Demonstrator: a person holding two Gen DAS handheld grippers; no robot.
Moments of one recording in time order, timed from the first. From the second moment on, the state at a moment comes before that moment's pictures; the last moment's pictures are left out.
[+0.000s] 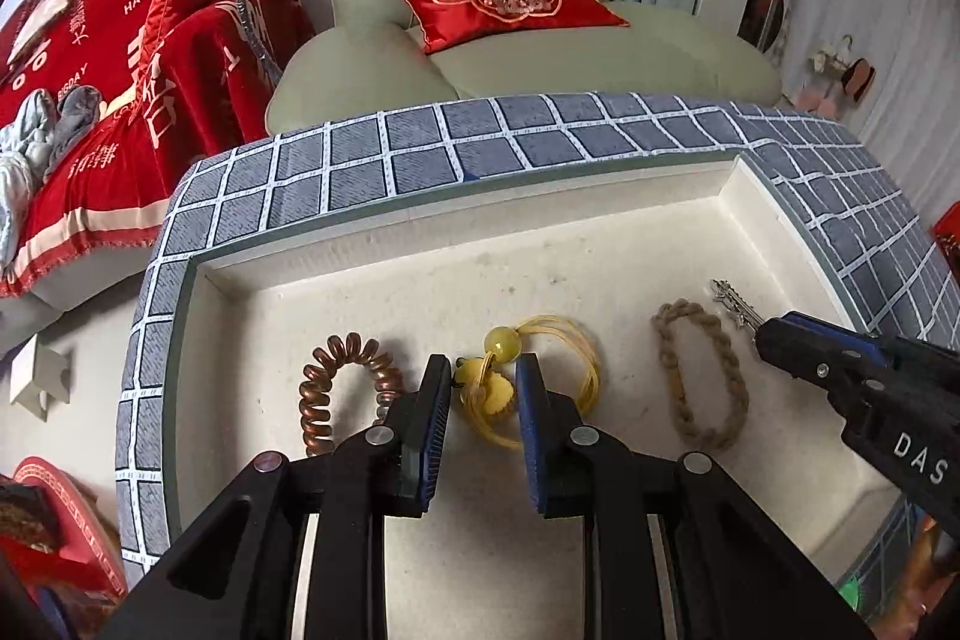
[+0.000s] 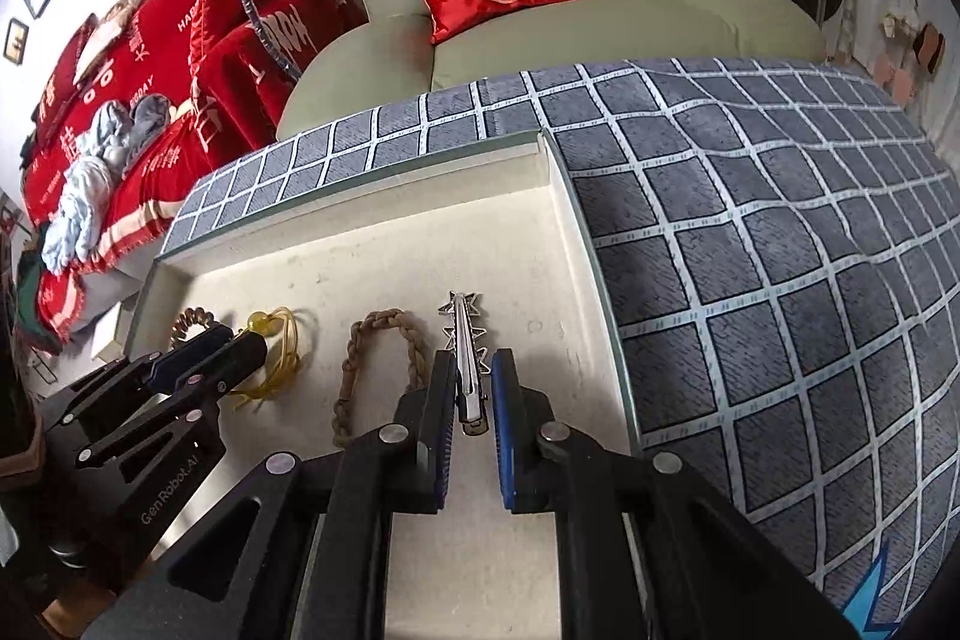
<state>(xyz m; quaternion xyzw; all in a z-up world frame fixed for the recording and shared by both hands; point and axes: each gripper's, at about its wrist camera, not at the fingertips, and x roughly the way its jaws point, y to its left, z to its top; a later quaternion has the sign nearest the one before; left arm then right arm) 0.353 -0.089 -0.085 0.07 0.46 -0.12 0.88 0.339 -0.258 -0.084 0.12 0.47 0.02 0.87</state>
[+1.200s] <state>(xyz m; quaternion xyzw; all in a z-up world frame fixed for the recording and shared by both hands) 0.316 -0.070 -0.034 0.07 0.40 -0.11 0.91 0.254 -0.277 -0.025 0.22 0.41 0.05 0.88</state>
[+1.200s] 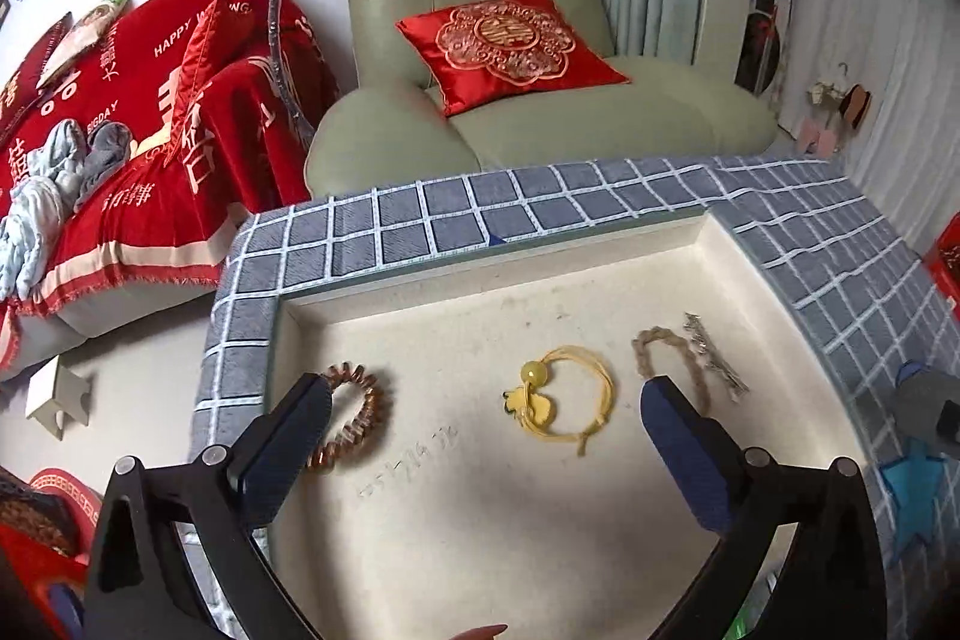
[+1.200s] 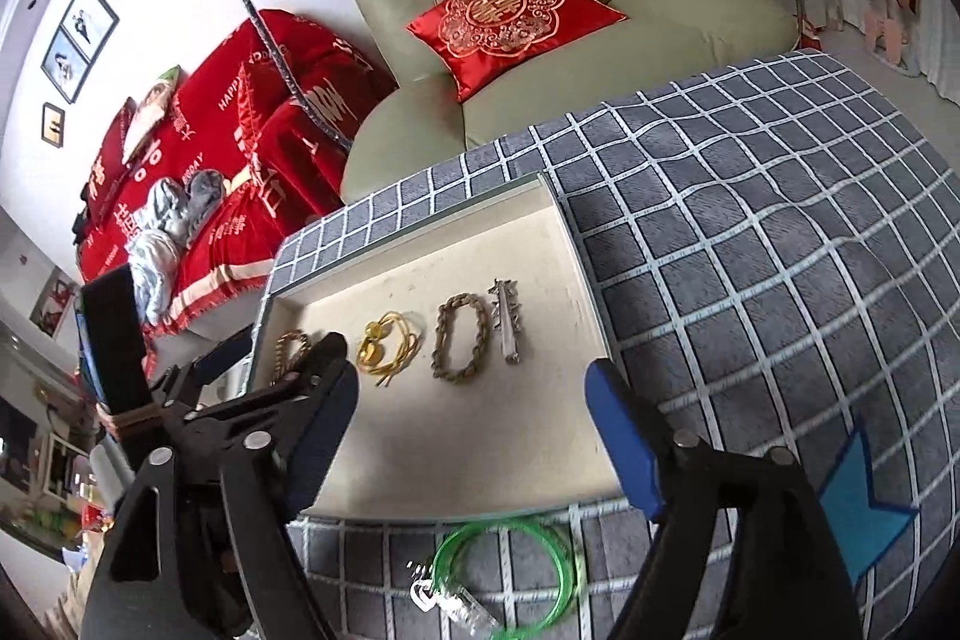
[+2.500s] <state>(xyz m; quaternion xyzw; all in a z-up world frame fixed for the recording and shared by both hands) 0.134 -0.019 -0.081 0.24 0.38 -0.27 0.85 0.067 -0.219 -0.073 0.16 0.51 0.05 0.85</state>
